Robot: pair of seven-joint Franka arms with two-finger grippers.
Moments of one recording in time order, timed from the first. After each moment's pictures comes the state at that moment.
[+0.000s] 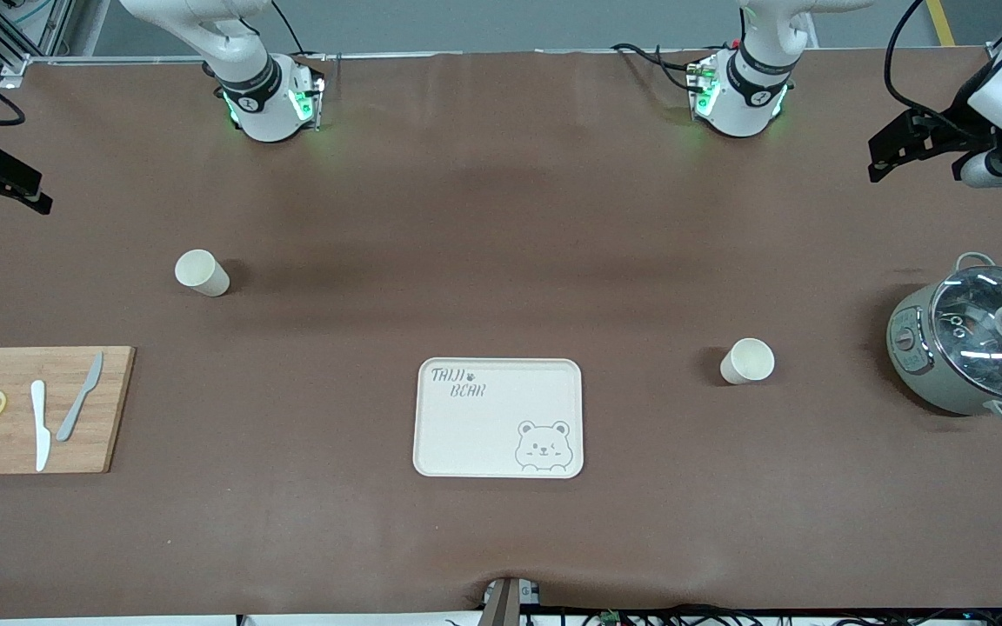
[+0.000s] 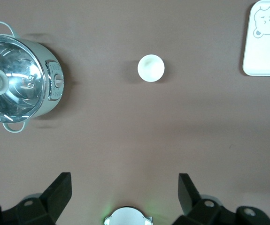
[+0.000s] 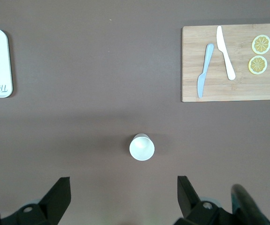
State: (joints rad) left arm -0.01 -0.09 -0.12 -1.57 0.01 1.42 -0.11; right arm 0.06 -0.07 -0.14 -1.59 0.00 1.50 -0.07
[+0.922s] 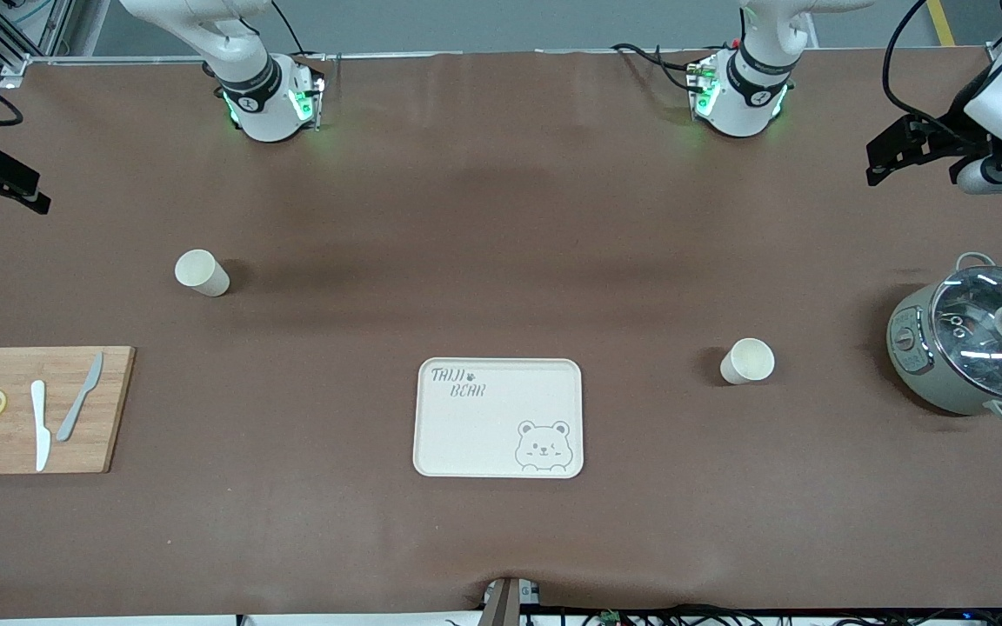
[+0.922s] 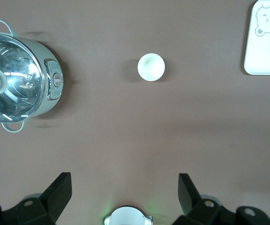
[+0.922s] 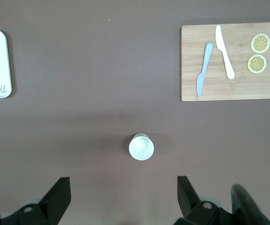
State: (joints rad) left arm -0.01 -0.08 -0.11 -1.57 0.01 1.42 -0.11; right arm 0.06 -0.07 -0.14 -1.59 0.00 1.50 -0.07
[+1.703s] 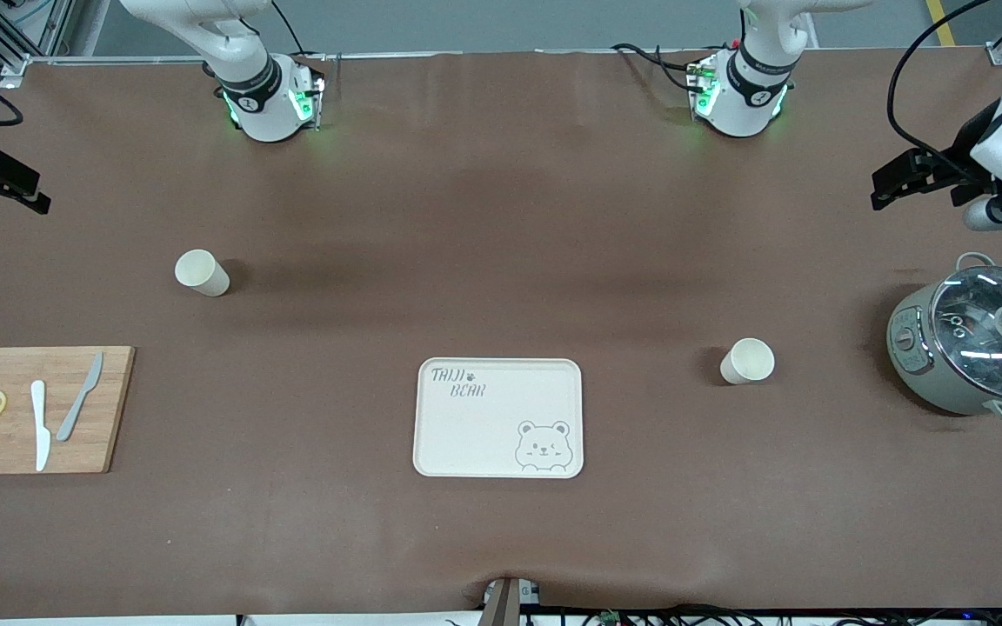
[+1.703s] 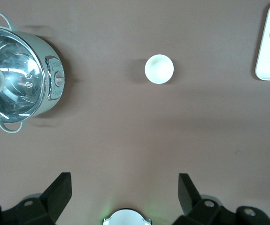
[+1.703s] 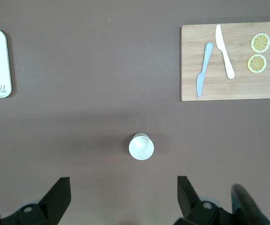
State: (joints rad) left arm 0.02 -0.02 -0.11 -1.58 0.01 1.46 -0.11; right arm 0.06 -0.07 -0.14 -1.59 0.00 1.50 -0.07
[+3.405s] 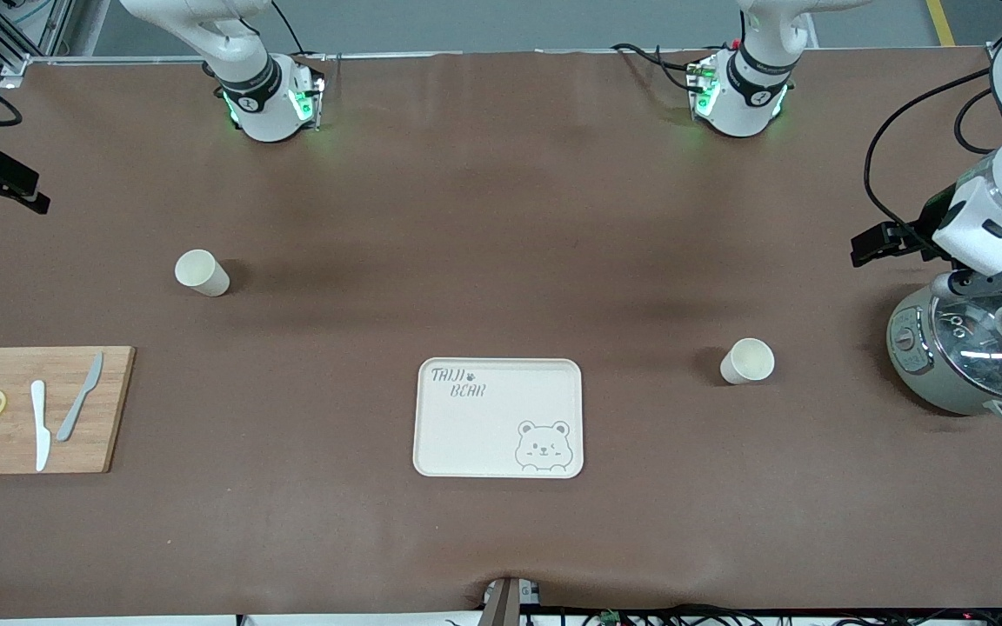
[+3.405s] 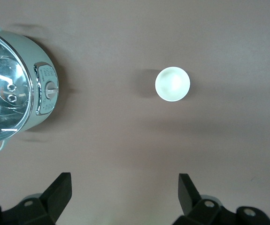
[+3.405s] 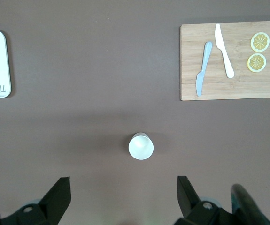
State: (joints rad) left arm 0.07 0.02 -0.11 -1.77 0.01 1.69 -0.11; right arm 0.05 -0.07 -0.15 -1.59 0.00 1.50 -0.07
